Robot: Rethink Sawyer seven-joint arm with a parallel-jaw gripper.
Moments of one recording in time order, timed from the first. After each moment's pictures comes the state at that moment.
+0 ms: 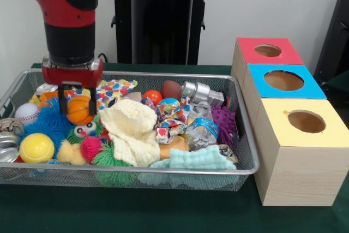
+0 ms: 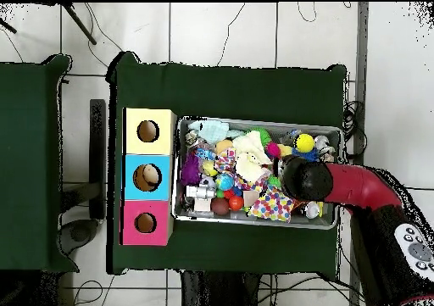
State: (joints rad) arm -0.72 -0.60 0.28 1.61 -0.50 0.55 1.61
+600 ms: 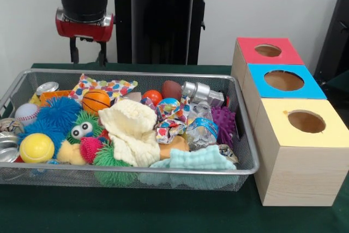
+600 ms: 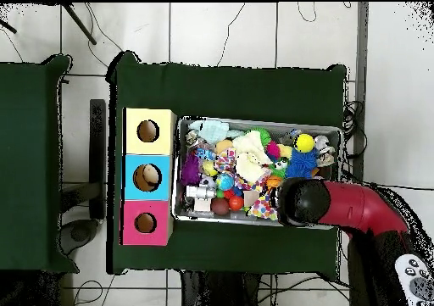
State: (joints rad) arm -0.64 -0.76 0.17 1.74 -0.46 0.75 1.61
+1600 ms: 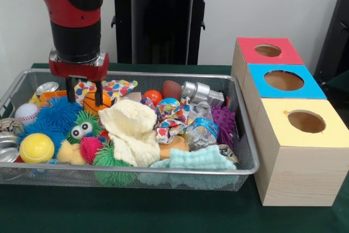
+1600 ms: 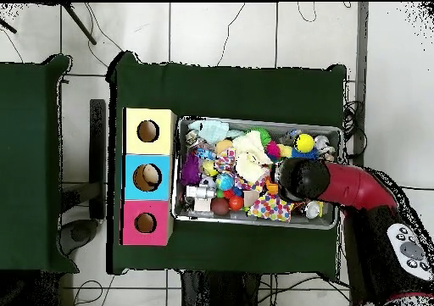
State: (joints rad) arm -0.64 -0.55 0.17 1.55 -0.38 0.65 1.61
